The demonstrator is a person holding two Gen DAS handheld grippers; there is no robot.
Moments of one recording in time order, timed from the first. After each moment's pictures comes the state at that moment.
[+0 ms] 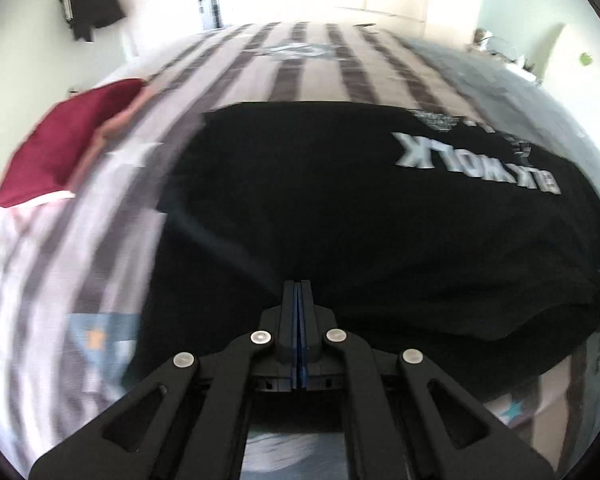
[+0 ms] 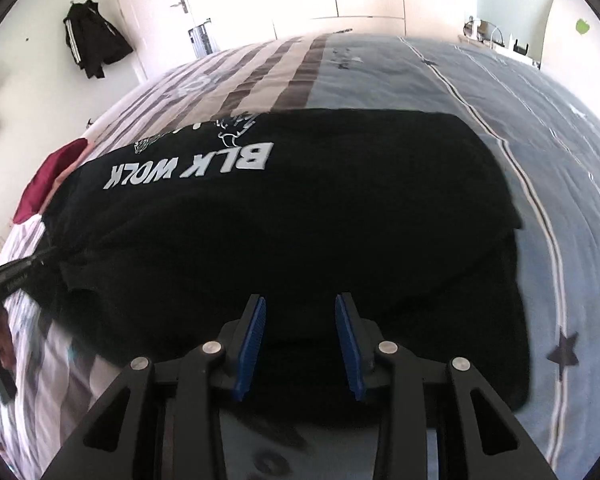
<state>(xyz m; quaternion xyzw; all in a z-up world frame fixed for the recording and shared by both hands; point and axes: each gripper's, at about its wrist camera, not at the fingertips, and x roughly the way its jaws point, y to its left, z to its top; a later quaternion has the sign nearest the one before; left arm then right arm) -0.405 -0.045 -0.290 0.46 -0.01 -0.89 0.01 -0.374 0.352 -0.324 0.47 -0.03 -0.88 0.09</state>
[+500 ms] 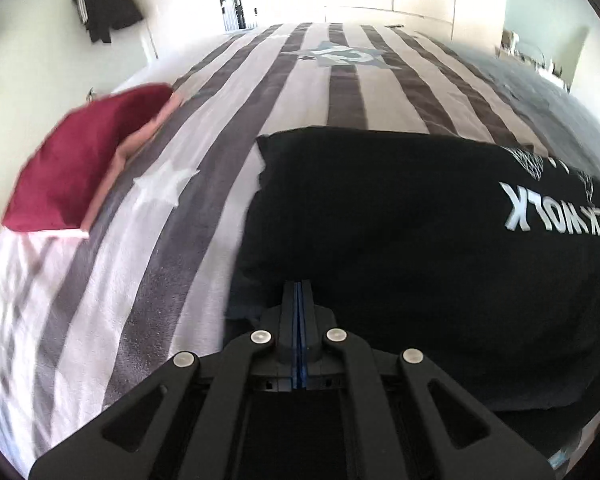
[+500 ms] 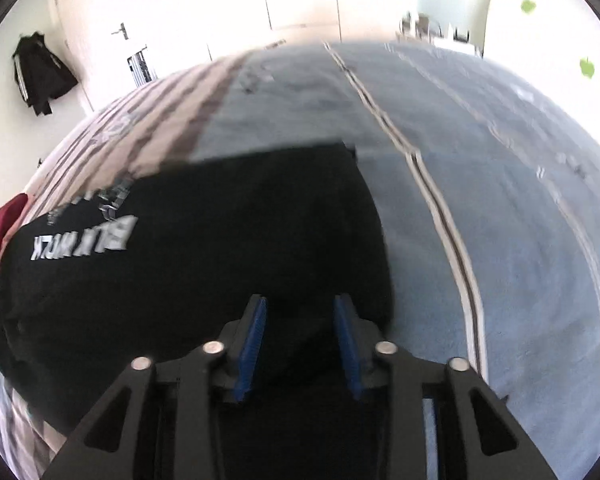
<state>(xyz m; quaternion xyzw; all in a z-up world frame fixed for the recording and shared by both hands) -0.461 -0.088 -0.307 0.45 -0.02 -0.89 0.04 -0.428 0.431 -0.329 0.45 -0.07 -0.89 0.00</state>
